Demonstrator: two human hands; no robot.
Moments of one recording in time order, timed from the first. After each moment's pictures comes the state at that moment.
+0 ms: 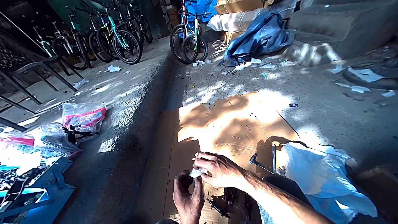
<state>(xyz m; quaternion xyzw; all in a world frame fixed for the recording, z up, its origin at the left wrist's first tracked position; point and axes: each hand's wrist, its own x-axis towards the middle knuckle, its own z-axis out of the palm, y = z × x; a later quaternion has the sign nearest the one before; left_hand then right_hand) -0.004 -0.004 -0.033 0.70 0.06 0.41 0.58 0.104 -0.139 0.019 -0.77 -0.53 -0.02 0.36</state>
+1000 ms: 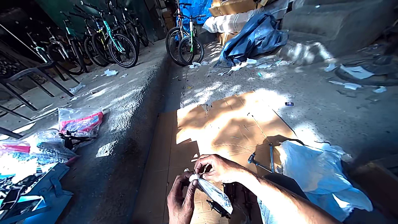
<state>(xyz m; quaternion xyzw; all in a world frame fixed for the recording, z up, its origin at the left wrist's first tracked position) -0.013 0.030 -0.024 0.76 -0.08 0.31 0.56 0.116 -0.149 0.013 -0.67 -0.46 0.23 0.53</state>
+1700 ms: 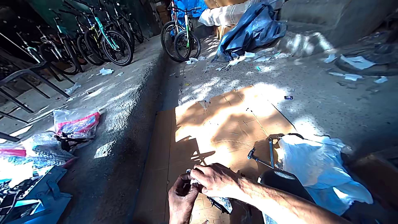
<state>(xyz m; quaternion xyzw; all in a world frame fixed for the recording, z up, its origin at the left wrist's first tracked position) -0.017 0.018 -0.016 0.70 0.04 0.20 0.69 0.074 -0.141 0.013 -0.77 -0.55 -0.04 0.32</state>
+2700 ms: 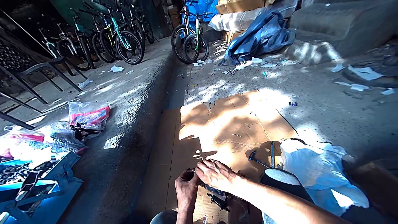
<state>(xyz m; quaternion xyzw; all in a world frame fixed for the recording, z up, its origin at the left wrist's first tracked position) -0.003 0.017 -0.038 0.74 0.20 0.20 0.61 0.072 -0.124 -0.017 -0.80 -0.56 -0.13 0.13</state>
